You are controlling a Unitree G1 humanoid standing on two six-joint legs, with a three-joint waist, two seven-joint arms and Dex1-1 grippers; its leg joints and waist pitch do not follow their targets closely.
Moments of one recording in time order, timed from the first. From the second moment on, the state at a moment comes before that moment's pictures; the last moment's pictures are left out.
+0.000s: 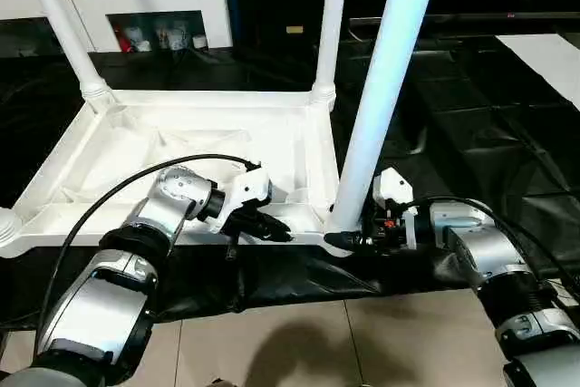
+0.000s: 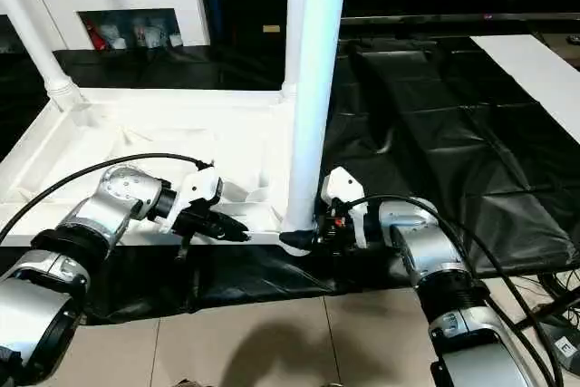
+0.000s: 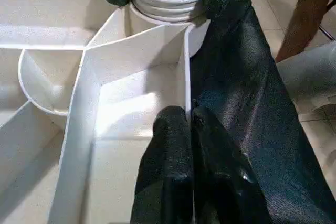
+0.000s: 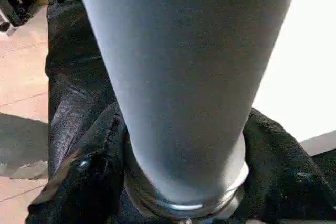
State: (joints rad) left arm -0.80 0.31 -0.24 1.04 0.10 -0.21 -1.43; right arm -0.53 -0.34 0.18 0.65 0.12 0.02 1.25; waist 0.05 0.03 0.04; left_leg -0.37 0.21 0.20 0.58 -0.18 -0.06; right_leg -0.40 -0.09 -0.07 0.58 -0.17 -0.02
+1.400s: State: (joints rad) left arm -0.79 0.25 -0.23 1.01 0.11 -0.19 -1.25; right arm -0.51 -0.31 0.13 0.66 0.09 -0.01 1.01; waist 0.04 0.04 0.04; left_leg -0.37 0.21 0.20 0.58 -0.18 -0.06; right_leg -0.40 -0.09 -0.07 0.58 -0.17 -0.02
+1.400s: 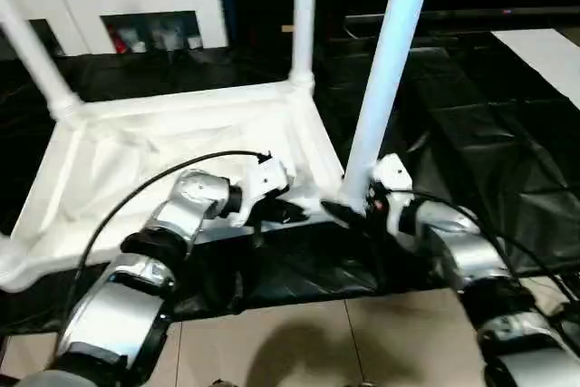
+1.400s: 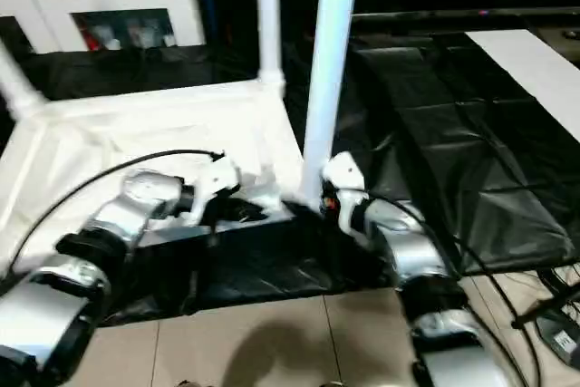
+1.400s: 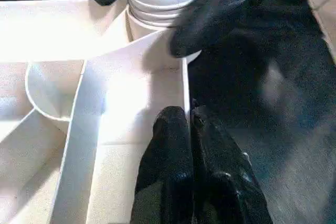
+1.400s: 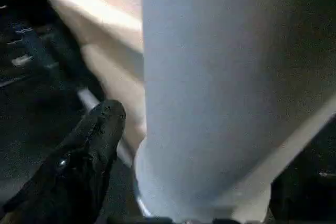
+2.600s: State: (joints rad) left arm -0.83 0.11 -0.19 1.04 0.13 -0.02 -0.91; right arm -0.58 -0.08 -0.02 0.79 0.06 0.04 0.32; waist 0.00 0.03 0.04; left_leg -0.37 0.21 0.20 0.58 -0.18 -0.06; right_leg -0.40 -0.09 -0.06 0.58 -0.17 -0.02
